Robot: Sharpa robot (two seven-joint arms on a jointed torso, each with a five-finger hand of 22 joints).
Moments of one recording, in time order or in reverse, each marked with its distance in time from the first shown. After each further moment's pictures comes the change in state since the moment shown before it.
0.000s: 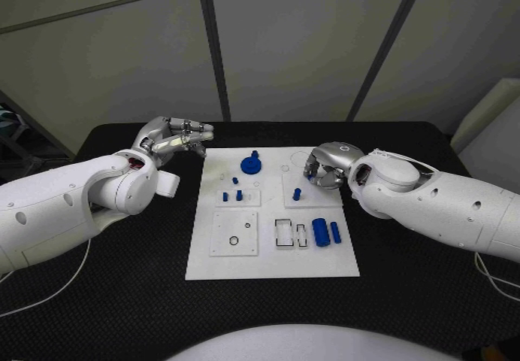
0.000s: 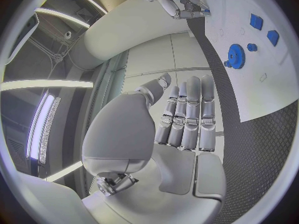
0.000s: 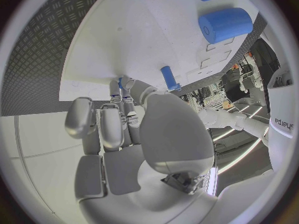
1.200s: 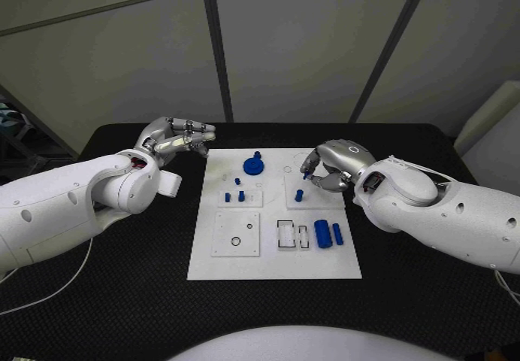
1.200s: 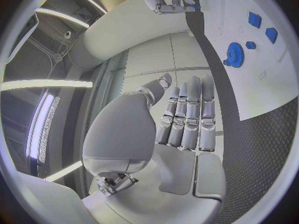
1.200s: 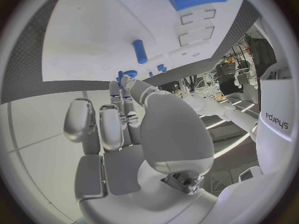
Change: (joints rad) left arm 0.000 0.001 0.000 -0.012 0.002 0.009 0.000; left_hand 0.009 0.009 -0.005 0.000 0.000 -0.007 0.007 -0.008 -0.001 -0.018 0.004 0.000 0.000 -0.009 0.005 -0.009 -0.012 0.000 -0.004 0.004 -0.012 -0.008; right arm -0.004 -0.099 0.000 0.220 0.001 -0.158 -0.026; right_hand -0.011 0.003 0.000 0.000 0.031 0.002 0.002 -0.006 -0.002 0.000 0.000 -0.015 -0.003 0.000 0.000 0.009 0.005 -0.016 0.014 0.000 0.019 0.035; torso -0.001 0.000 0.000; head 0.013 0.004
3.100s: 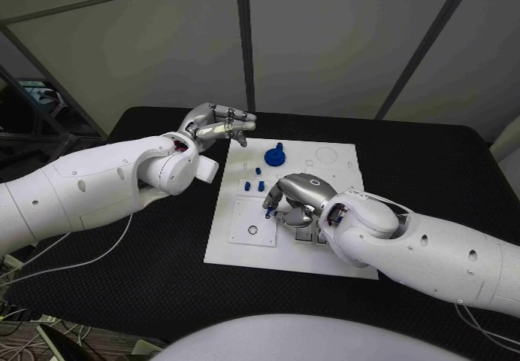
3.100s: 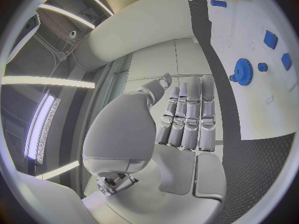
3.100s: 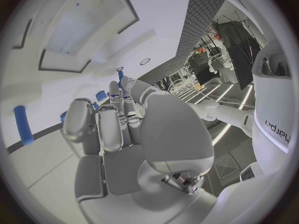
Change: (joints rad) left arm 0.000 0.054 0.000 0.003 0.001 0.014 0.002; left_hand 0.000 0.000 -0.003 -0.003 0.000 -0.003 0.003 0.000 0.000 -0.003 0.004 0.004 0.000 0.000 0.000 0.000 -0.004 0.000 0.000 0.000 -0.004 -0.001; right arm -0.097 0.214 -0.036 0.021 0.068 0.074 0.003; right_hand -0.004 0.004 0.003 -0.003 0.004 -0.001 -0.001 -0.011 -0.002 0.000 0.000 -0.006 -0.002 0.000 0.000 0.003 -0.001 0.000 0.000 0.000 0.004 0.001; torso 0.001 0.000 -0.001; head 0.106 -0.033
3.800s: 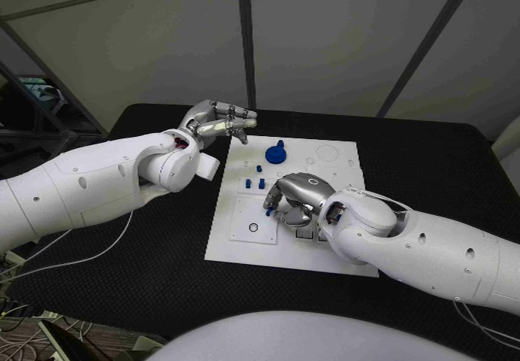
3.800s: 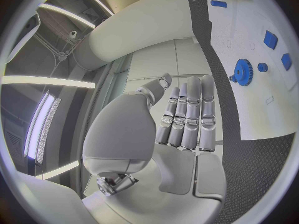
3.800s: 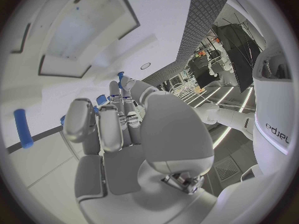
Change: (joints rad) left arm 0.000 0.002 0.000 -0.003 0.000 0.005 0.000; left_hand 0.000 0.000 -0.003 0.003 0.000 0.000 0.000 0.000 0.000 0.000 0.000 0.000 0.000 -0.007 0.000 0.000 -0.001 0.000 0.000 0.000 0.000 -0.001; right arm 0.001 0.010 -0.003 -0.008 -0.020 0.034 -0.013; right_hand 0.000 0.000 0.000 0.000 -0.002 -0.002 -0.001 -0.001 0.001 0.000 0.000 0.000 0.000 0.000 0.000 0.000 -0.003 0.000 0.000 0.000 0.000 0.000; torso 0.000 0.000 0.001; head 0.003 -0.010
